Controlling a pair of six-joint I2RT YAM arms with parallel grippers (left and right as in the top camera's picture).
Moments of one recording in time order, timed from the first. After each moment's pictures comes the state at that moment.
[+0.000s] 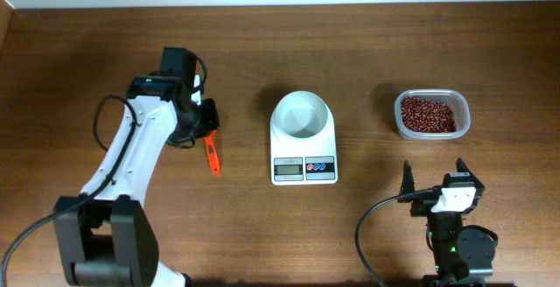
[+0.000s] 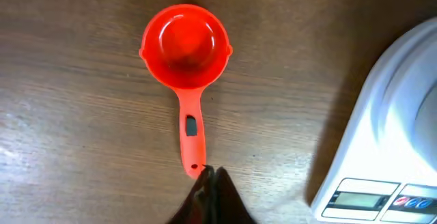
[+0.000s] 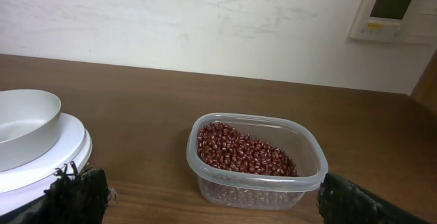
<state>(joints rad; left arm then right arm) -0.08 1.71 1.34 -1.00 0.08 -0.31 0.01 0.01 0.01 -0.07 0.00 -0.08</state>
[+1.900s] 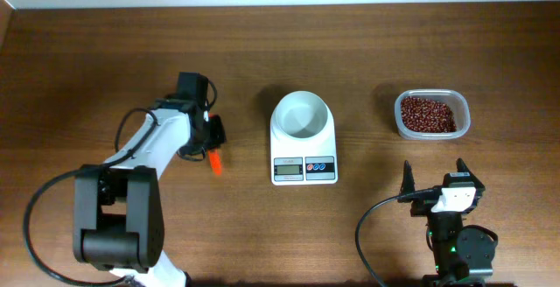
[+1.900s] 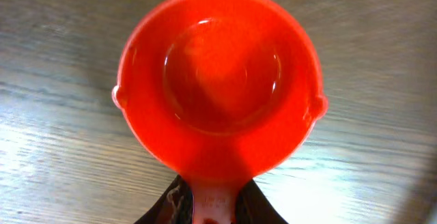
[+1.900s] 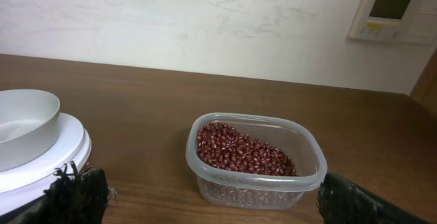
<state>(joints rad) -0.08 1.81 1.13 -0.69 0.04 -0.36 0.01 0.01 0.01 -0.07 0.00 -0.08</state>
